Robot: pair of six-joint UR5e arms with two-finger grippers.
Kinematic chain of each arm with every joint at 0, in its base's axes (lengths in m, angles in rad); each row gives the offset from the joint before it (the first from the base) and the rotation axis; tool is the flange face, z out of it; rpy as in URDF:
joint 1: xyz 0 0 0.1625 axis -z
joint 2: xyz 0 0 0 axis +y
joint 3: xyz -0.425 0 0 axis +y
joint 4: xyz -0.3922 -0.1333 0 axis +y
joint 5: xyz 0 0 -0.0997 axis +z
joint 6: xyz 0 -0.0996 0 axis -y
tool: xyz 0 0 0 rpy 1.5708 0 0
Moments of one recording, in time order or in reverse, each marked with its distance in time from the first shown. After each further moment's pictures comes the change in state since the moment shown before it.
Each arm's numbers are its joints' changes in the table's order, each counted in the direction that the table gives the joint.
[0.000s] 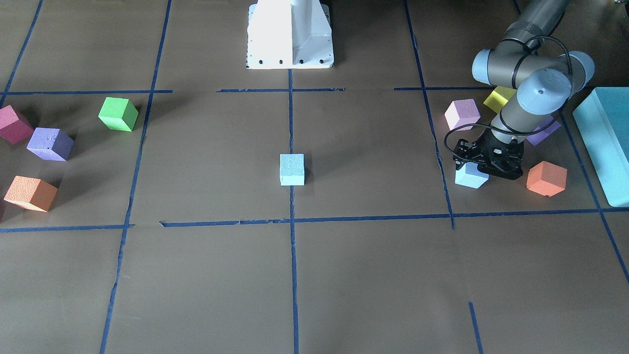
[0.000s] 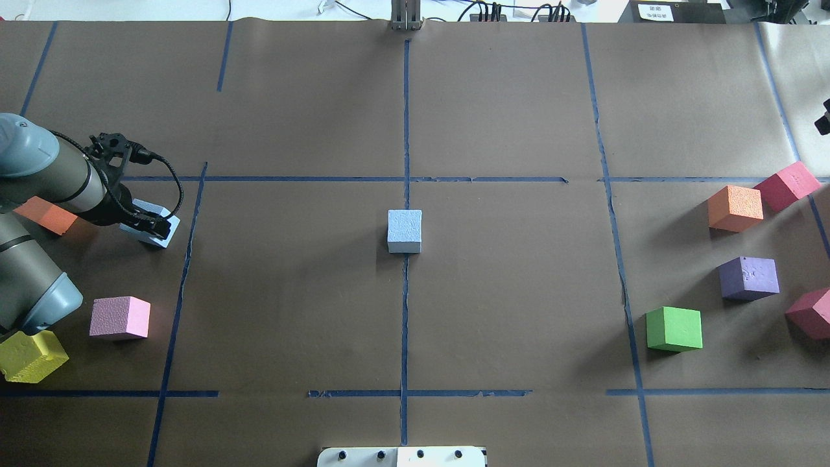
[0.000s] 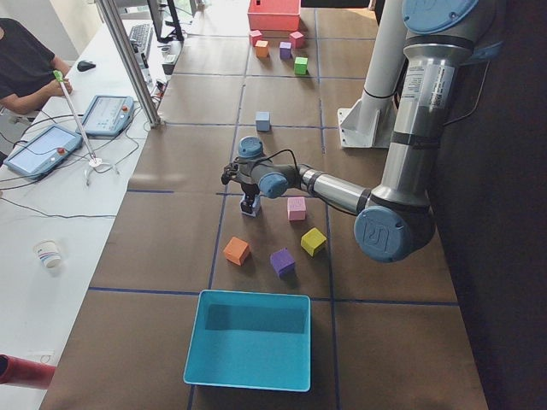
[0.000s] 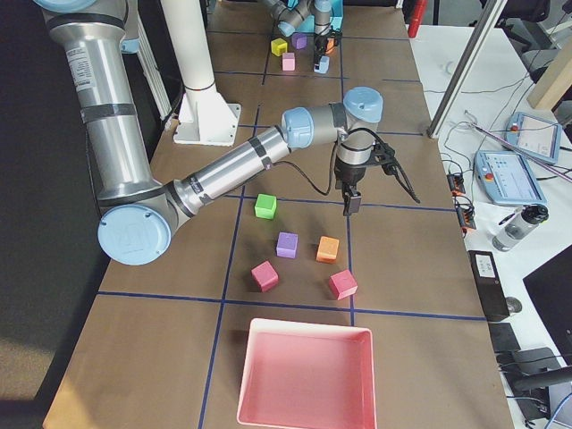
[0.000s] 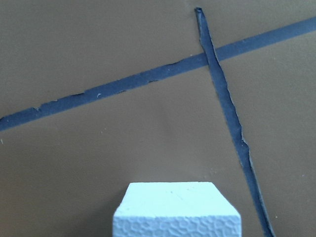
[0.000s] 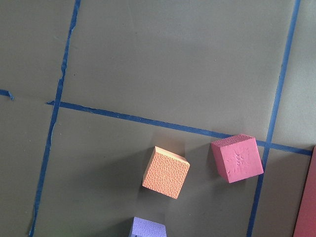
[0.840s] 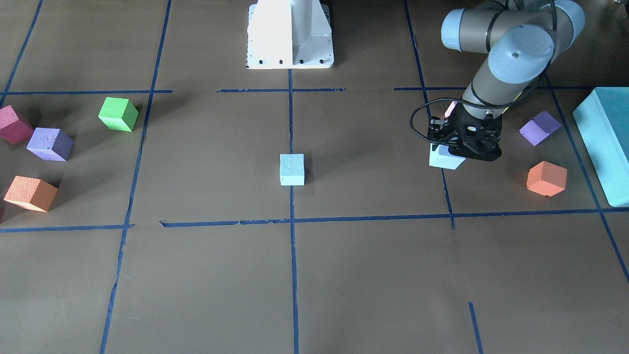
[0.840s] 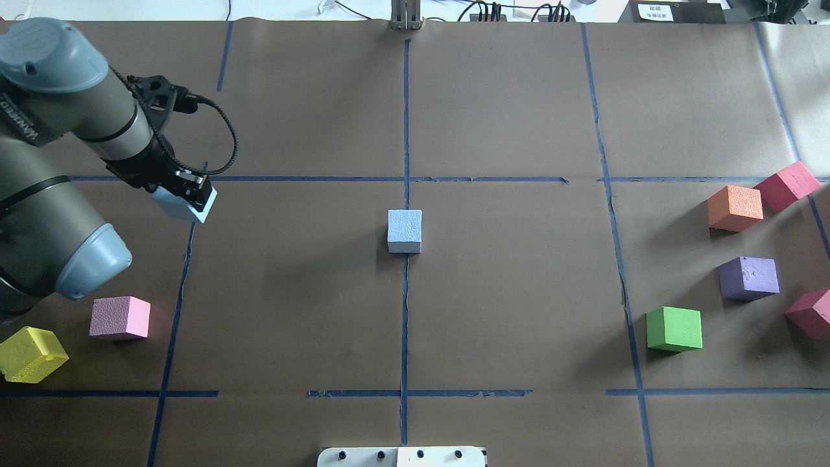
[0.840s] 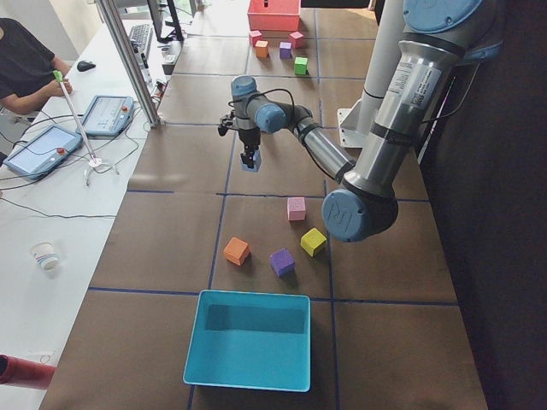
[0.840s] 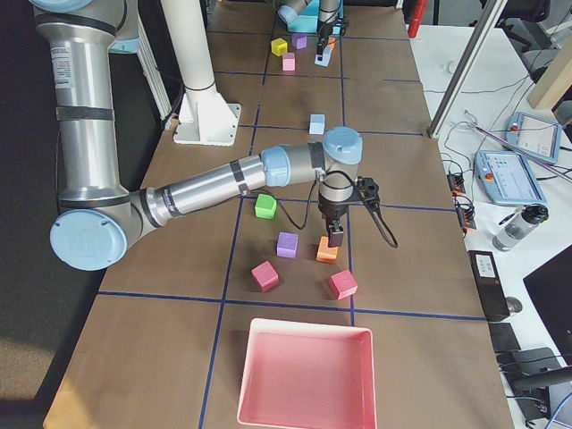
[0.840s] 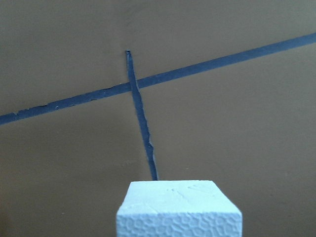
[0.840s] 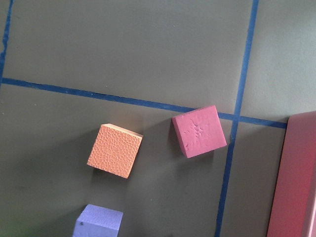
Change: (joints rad) left arm 0.018 0.272 0.235 -0.617 0.043 -0.020; right arm -0.055 0.207 0.050 -0.244 -0.014 -0.003
